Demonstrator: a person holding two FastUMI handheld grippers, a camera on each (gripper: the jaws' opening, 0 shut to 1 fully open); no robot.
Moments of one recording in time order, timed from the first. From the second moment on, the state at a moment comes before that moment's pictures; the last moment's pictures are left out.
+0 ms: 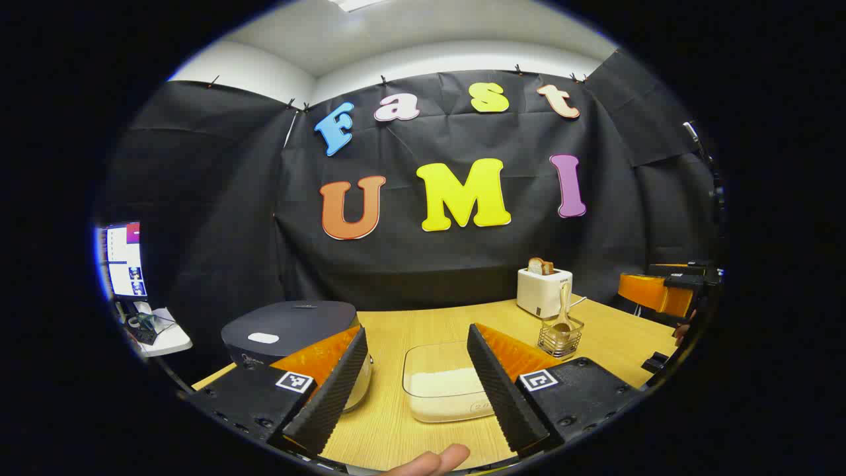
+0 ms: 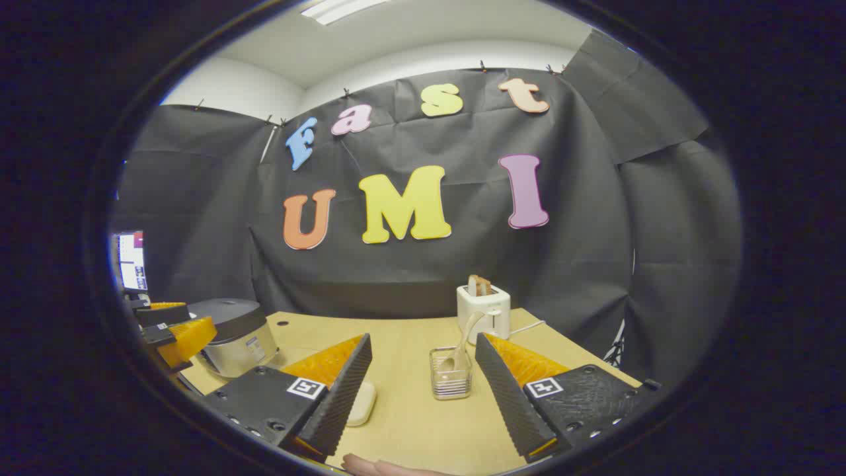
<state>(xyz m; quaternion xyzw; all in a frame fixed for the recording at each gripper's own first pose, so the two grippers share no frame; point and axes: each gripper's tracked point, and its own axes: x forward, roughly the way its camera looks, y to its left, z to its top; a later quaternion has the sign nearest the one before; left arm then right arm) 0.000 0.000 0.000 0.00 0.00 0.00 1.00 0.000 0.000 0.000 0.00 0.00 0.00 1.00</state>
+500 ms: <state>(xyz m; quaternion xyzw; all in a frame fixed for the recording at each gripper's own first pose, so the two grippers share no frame) 0.002 0.027 -0.007 0.01 0.01 0.02 1.00 -0.010 0.000 0.002 -0.03 -0.02 -0.01 1.00</state>
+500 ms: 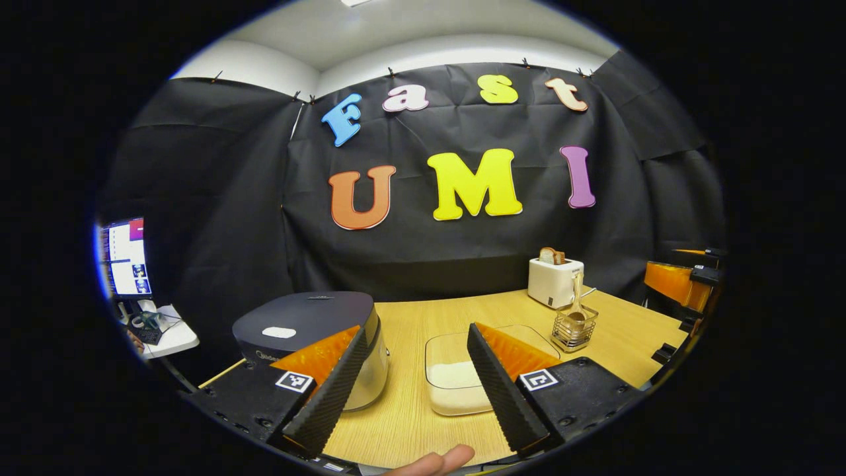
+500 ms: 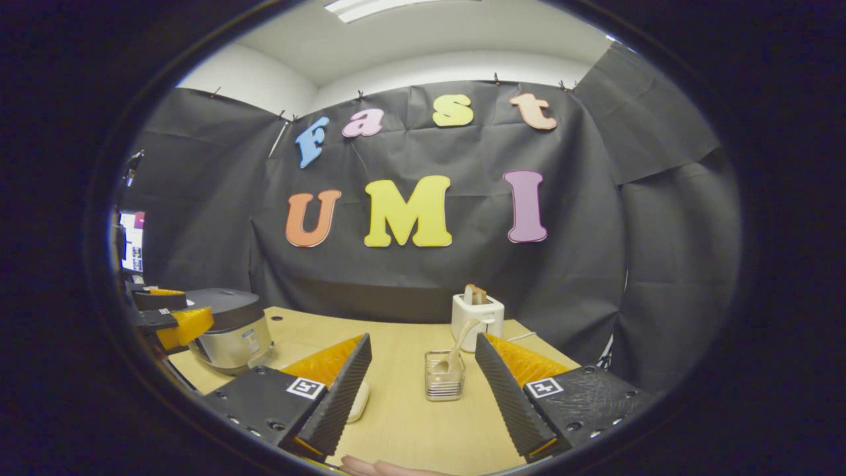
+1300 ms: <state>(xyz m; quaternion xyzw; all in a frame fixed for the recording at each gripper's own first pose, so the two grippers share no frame) 0.015 0.110 -0.014 -0.03 0.06 0.08 0.99 -0.006 -0.008 -0.001 -0.06 -0.01 -0.02 1.00</state>
